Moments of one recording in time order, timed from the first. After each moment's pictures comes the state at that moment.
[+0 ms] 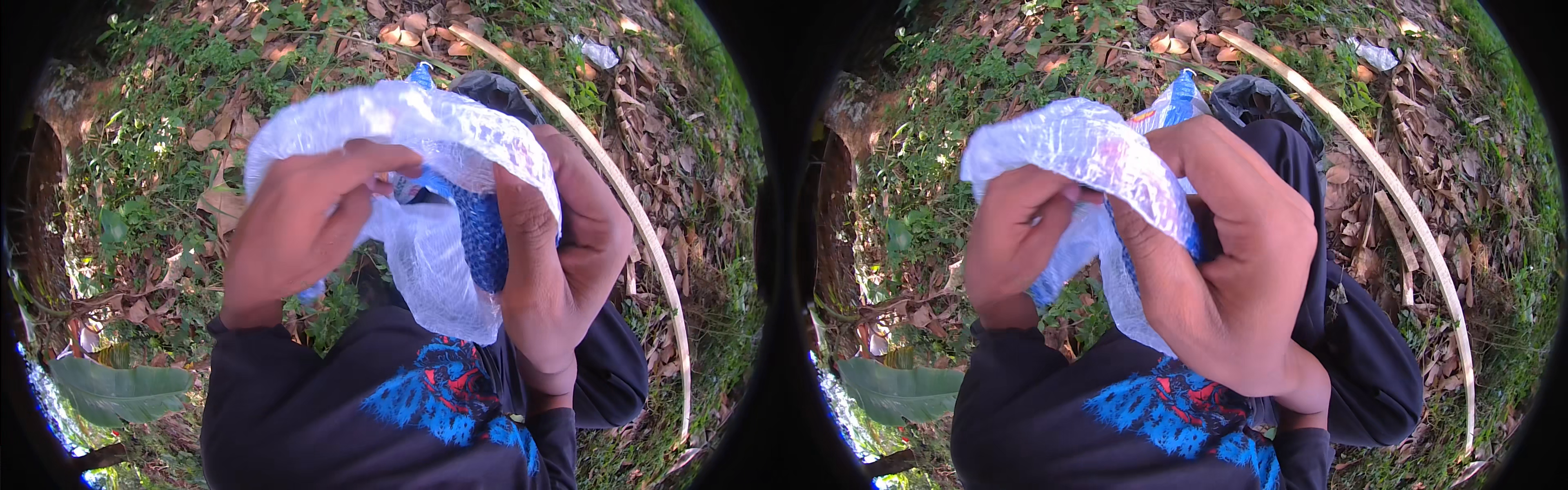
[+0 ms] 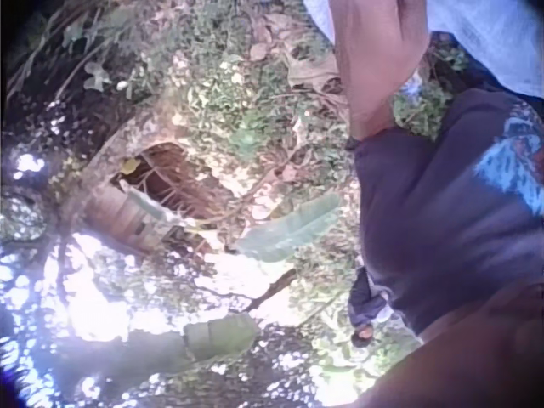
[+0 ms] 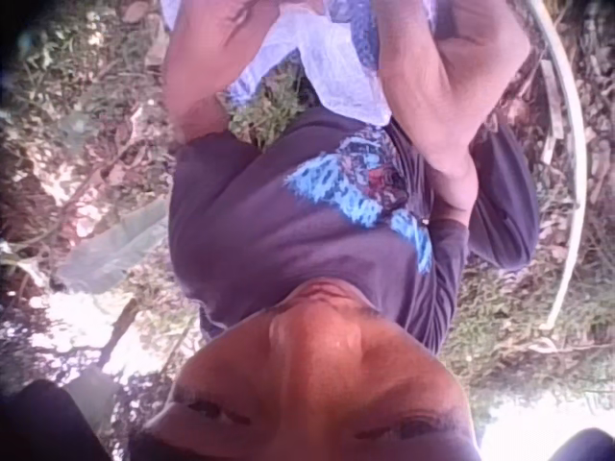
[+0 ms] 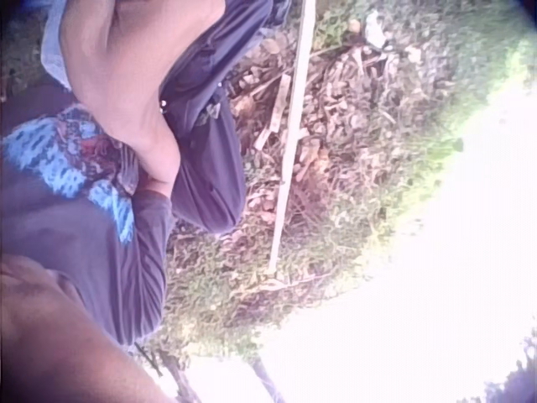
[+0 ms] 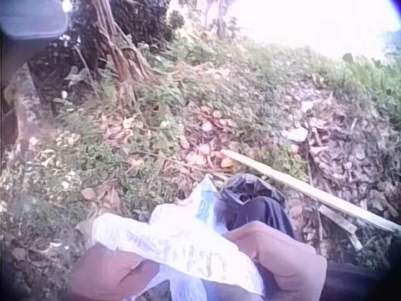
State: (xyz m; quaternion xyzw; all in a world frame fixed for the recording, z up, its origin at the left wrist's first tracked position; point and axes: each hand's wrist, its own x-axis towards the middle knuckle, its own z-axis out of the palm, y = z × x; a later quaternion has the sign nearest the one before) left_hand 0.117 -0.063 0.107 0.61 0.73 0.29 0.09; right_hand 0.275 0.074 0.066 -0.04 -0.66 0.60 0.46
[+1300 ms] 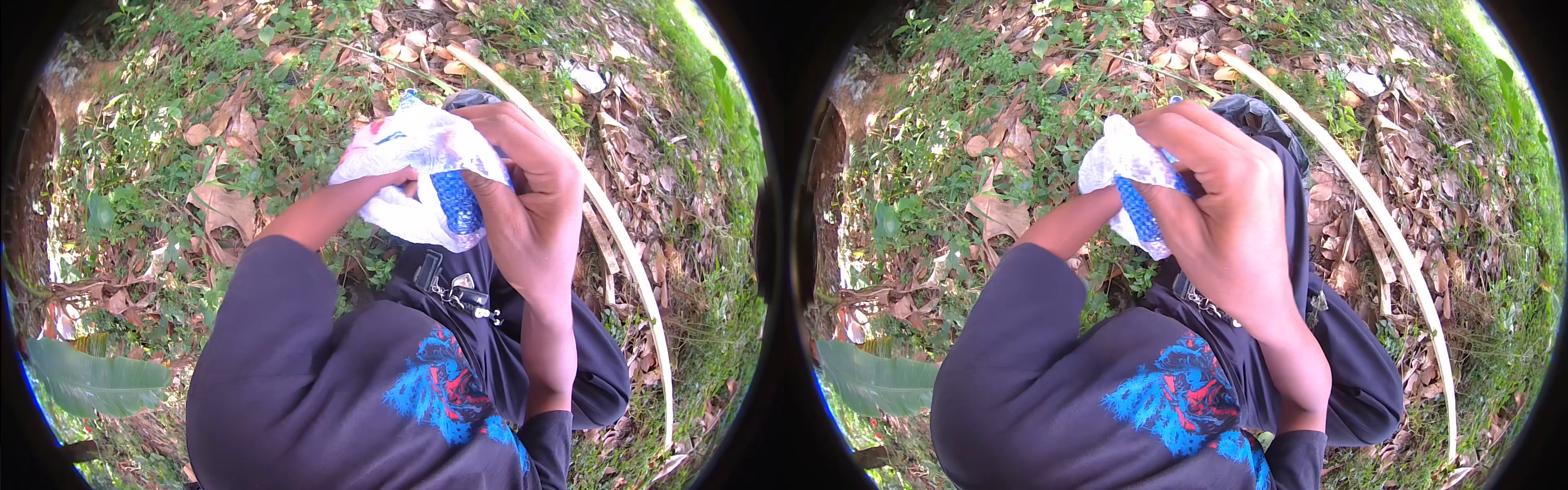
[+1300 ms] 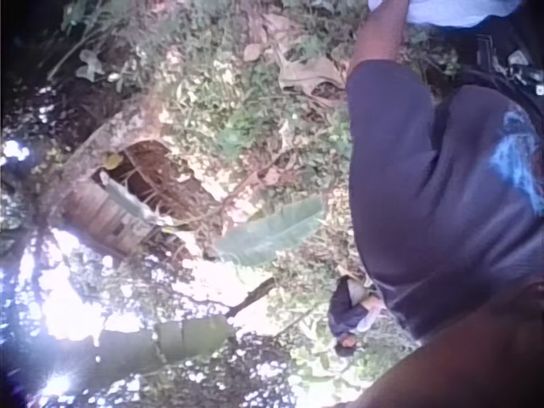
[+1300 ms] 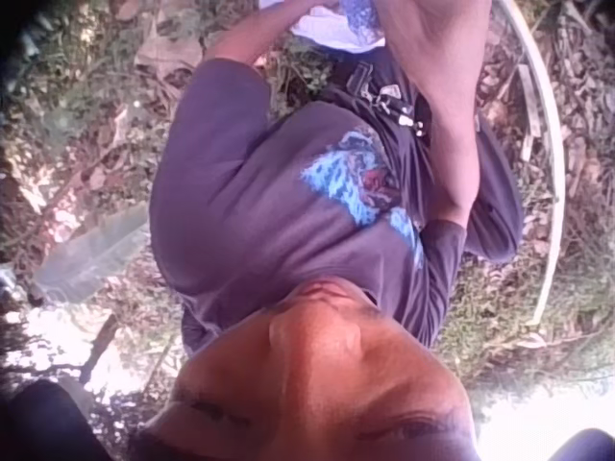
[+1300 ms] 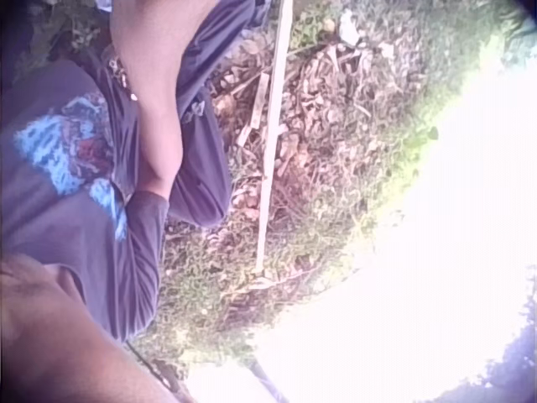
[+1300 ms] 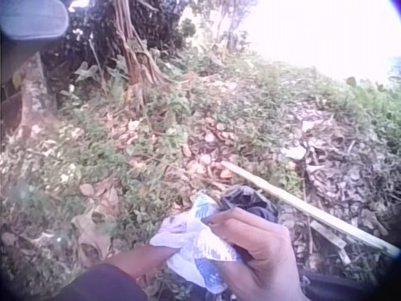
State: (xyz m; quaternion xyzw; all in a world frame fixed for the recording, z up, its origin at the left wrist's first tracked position) left_hand 0.051 0.063 -0.055 0.50 0.72 0.13 0.47; right_hand 0.256 0.087 0.069 0.01 -0.76 0.54 0.37
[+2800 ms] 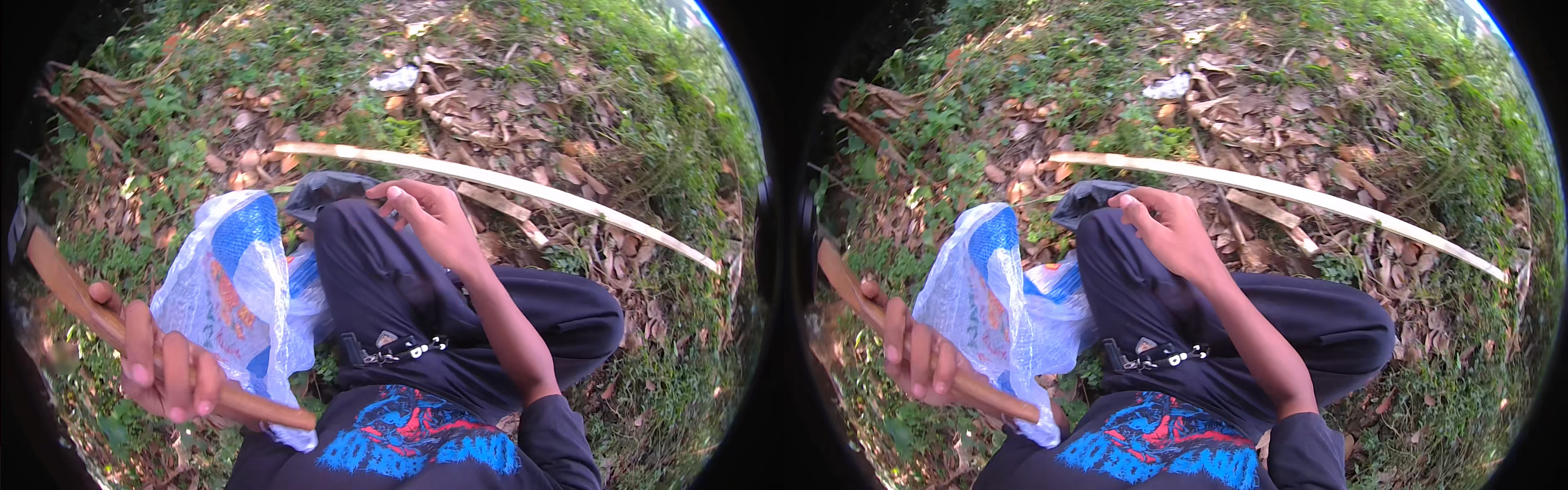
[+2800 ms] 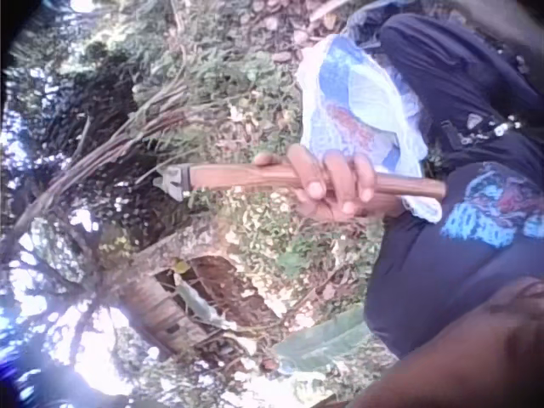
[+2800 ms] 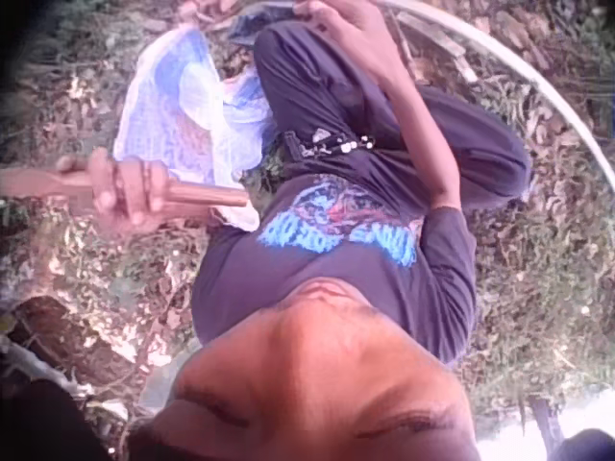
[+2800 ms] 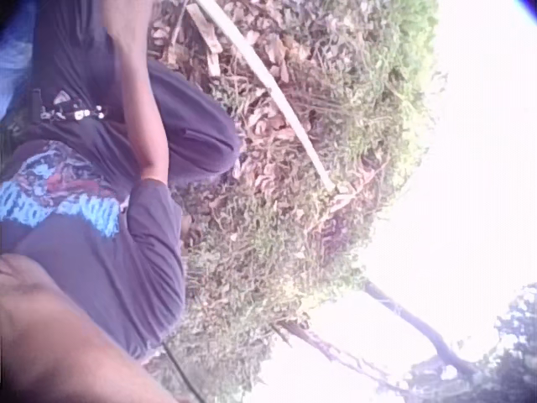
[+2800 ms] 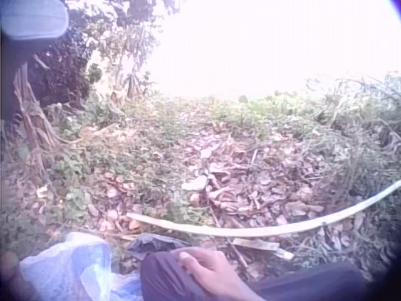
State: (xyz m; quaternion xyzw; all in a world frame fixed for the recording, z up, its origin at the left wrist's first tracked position) left_hand 0.151 -0.018 0.122 0.44 0.05 0.77 0.46; right_hand 0.339 0.193 -0.020 -0.26 -0.65 0.60 0.39
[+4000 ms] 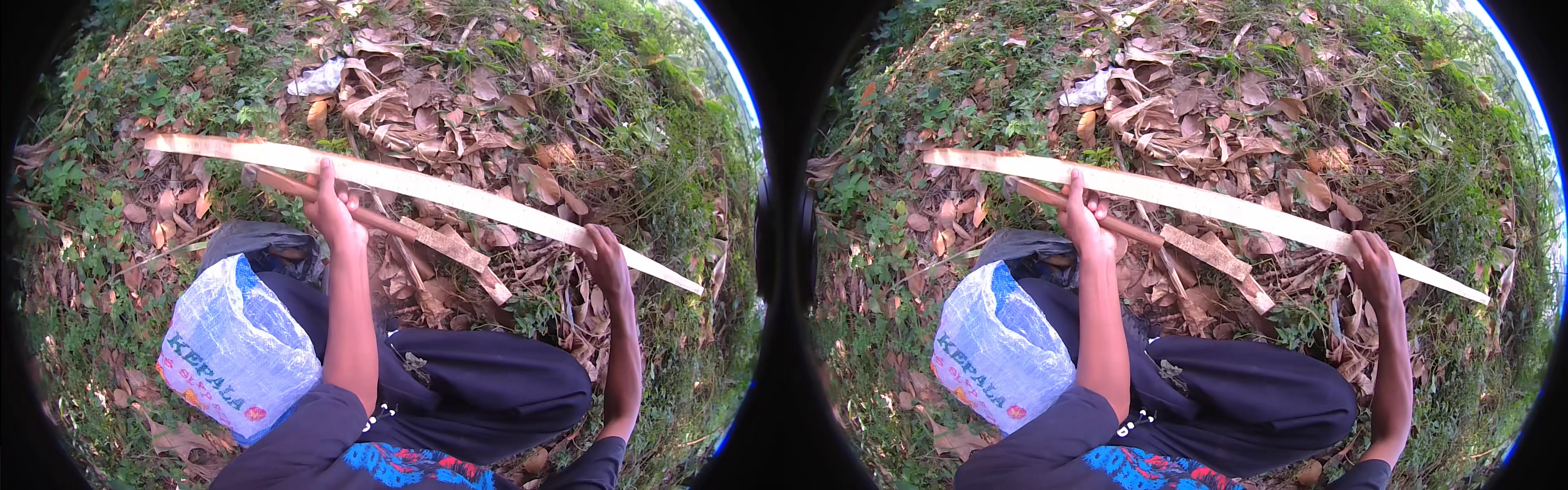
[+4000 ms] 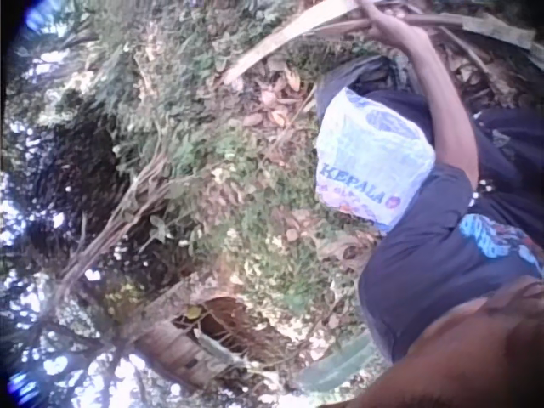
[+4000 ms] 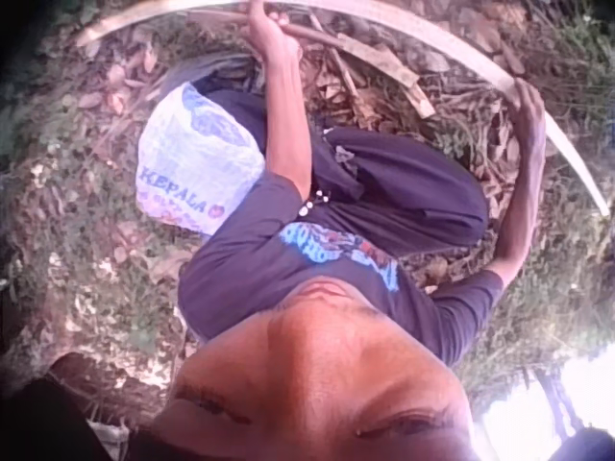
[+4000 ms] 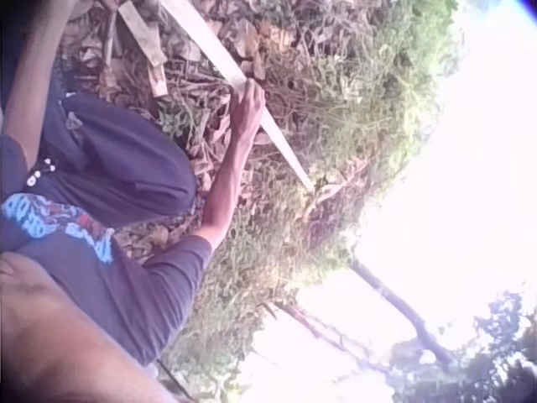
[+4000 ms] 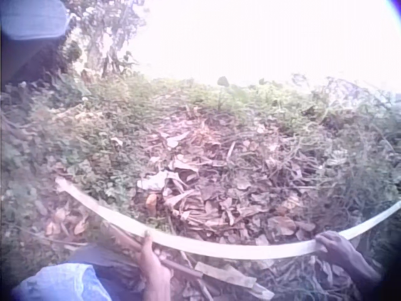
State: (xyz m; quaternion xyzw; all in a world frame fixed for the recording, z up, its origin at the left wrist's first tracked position) left_hand 0.264 0.385 -0.169 0.05 0.45 0.81 0.37; right_hand 0.734 0.357 -0.161 -0.58 -0.81 0.06 0.09
